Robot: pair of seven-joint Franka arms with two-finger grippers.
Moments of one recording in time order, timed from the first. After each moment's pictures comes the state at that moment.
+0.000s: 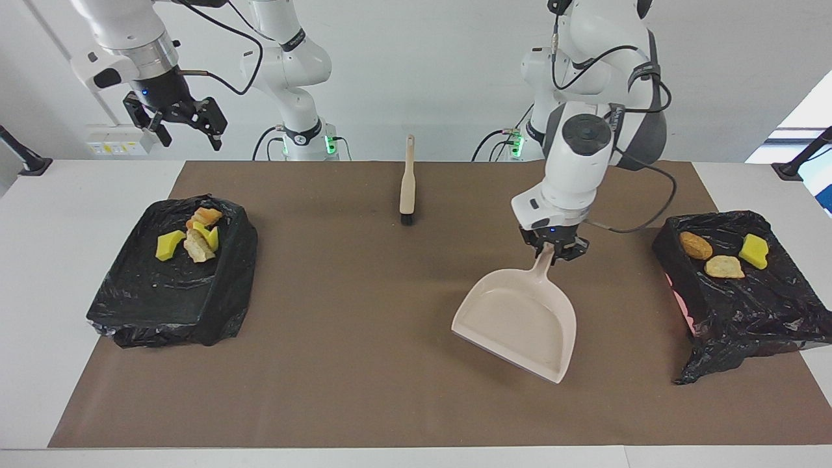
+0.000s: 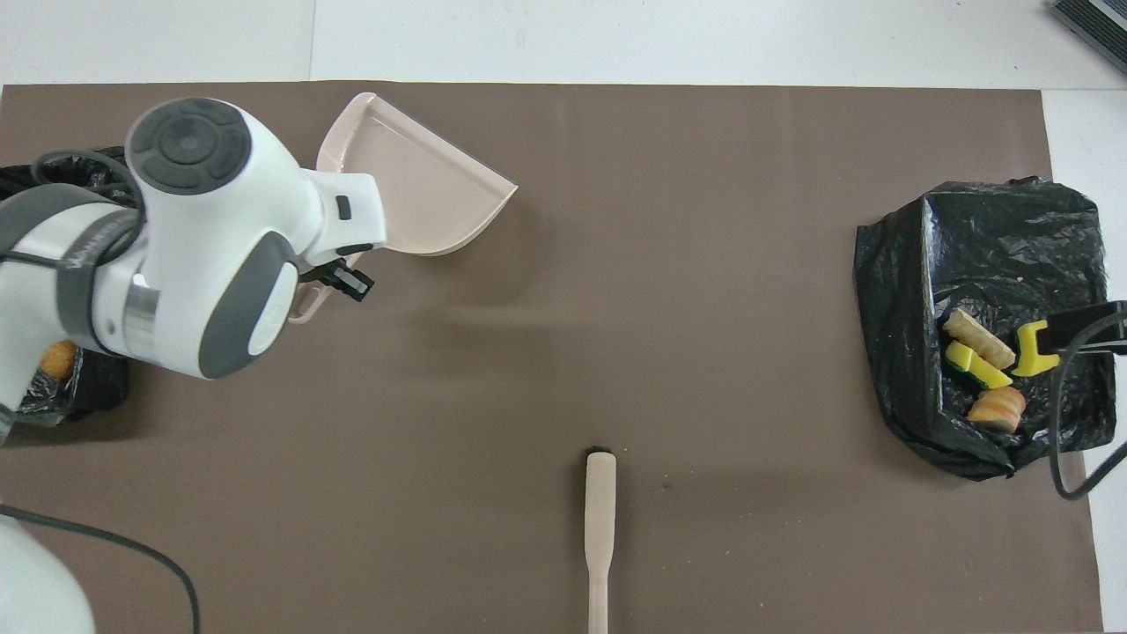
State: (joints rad) left arm -0.46 0.29 0.02 -1.67 0.07 1.92 0.06; right arm 0.11 -0.12 -0.18 -1.63 -0.06 1.48 0.03
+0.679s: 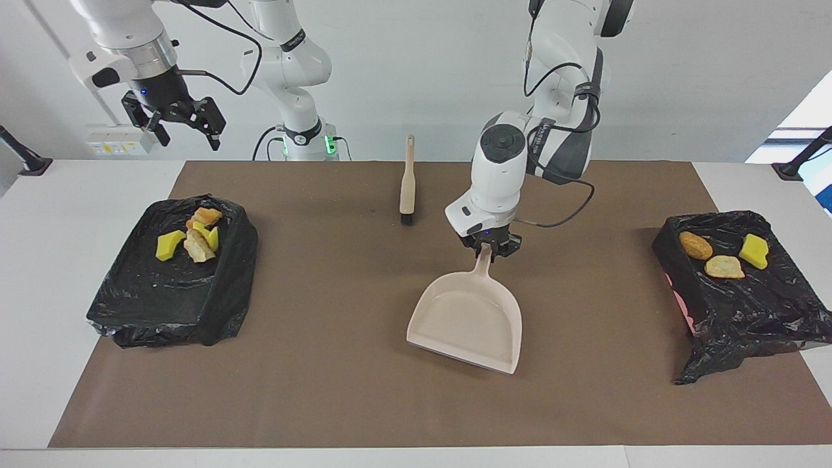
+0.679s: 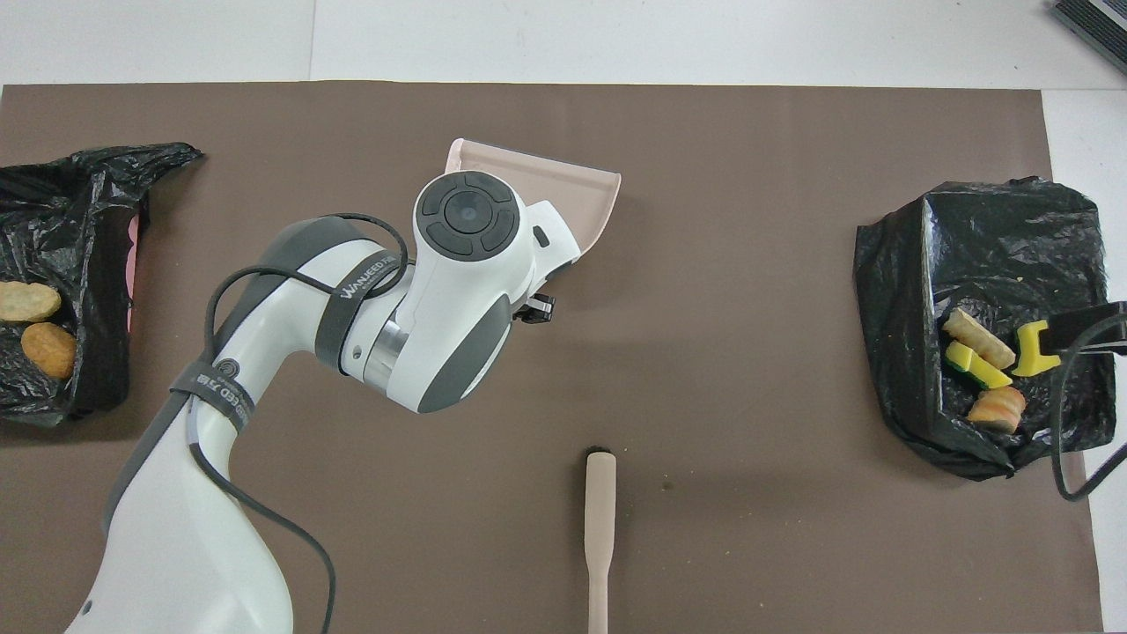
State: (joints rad) left arm -0.64 0.42 0.02 -1.53 -0.01 1.94 -0.36; right arm 0.06 -0.12 -0.11 -1.63 -0.06 1.48 0.02
